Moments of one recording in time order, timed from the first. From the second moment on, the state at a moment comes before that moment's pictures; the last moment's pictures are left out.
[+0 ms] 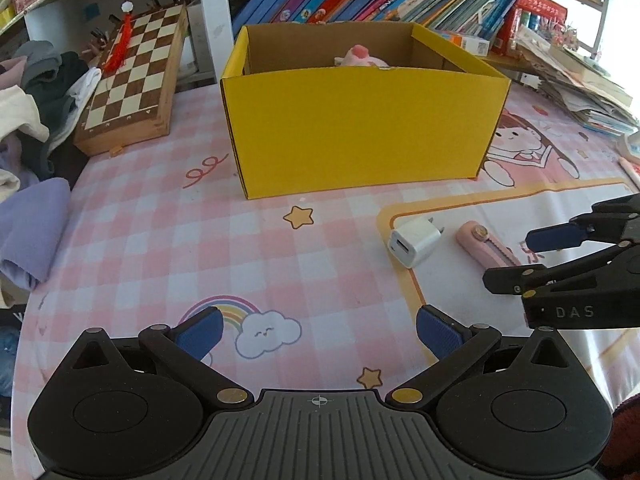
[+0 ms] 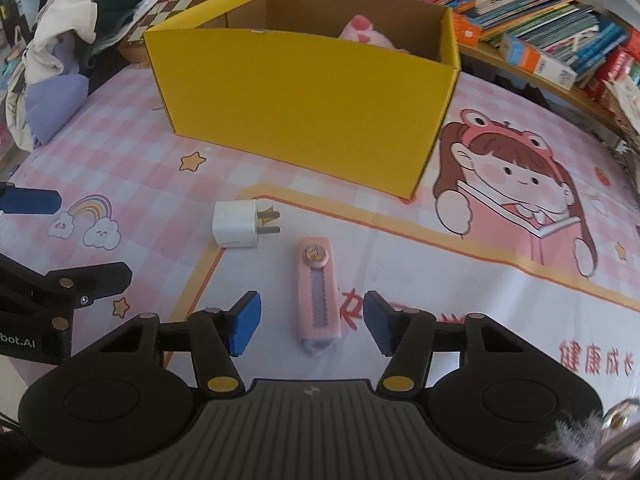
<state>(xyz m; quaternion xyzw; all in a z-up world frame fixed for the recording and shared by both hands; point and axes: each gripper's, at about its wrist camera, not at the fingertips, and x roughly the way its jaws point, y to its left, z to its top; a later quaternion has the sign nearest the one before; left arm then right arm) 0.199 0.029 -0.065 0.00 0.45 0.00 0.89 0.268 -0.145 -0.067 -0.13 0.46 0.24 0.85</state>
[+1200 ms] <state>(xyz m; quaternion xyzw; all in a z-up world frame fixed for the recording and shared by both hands) 0.262 -0.007 -0.087 0.02 0.46 -0.09 0.89 0.298 -0.171 -0.078 -0.13 0.46 0.26 0.84</state>
